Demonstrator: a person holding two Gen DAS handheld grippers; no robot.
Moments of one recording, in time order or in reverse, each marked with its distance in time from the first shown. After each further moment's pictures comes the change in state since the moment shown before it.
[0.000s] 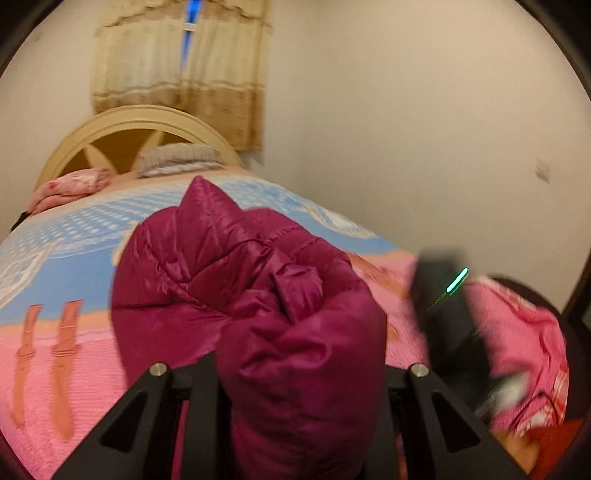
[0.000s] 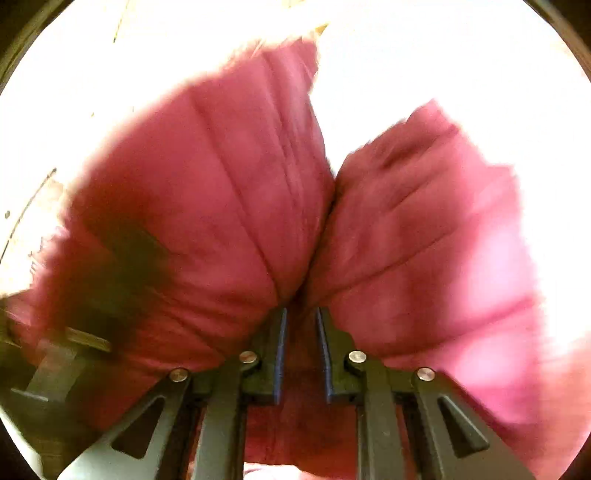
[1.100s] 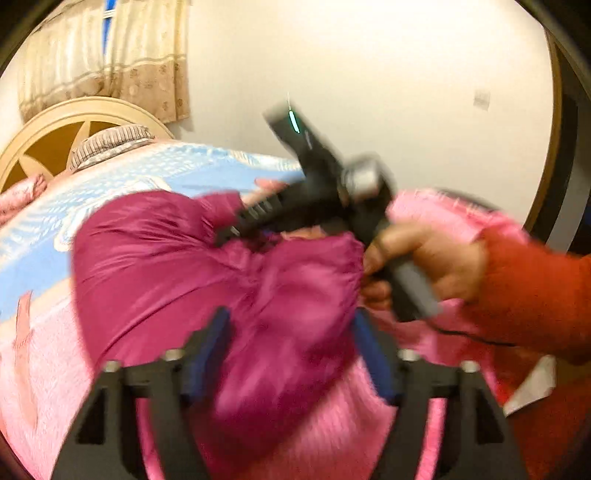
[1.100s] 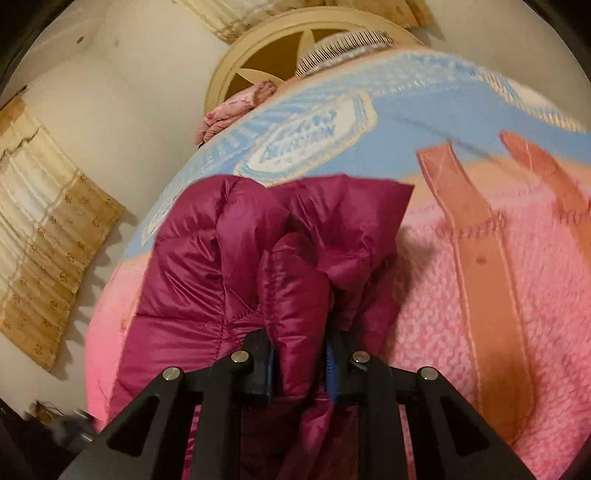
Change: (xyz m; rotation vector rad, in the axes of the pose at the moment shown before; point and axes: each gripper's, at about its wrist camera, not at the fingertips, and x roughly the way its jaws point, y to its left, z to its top) left arm -0.052 -0.011 -0.048 0.128 0.112 -0.208; right arm 0.018 -0.057 0.070 -0.252 0.107 -0.294
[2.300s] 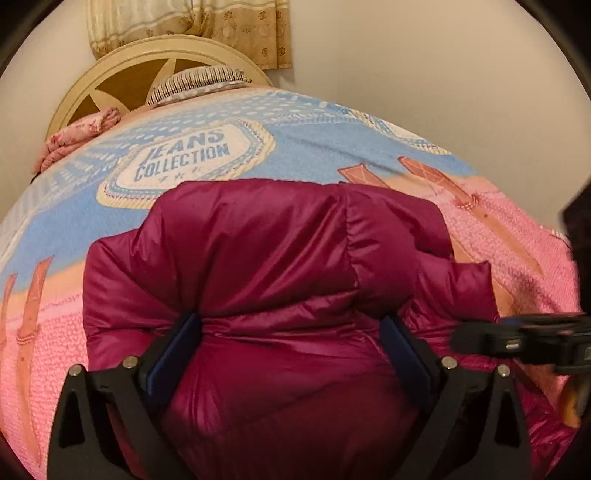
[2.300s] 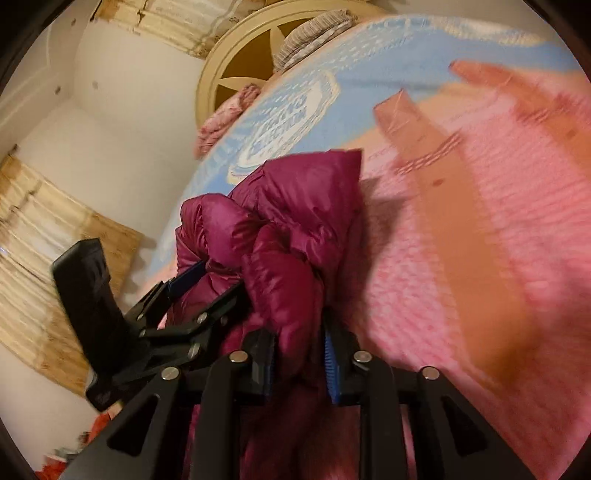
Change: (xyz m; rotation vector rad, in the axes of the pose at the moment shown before) left arm 0.157 0.095 0.040 -0.221 0.186 0.345; right arm -0.027 -0.034 -0.033 0.146 0.001 0.054
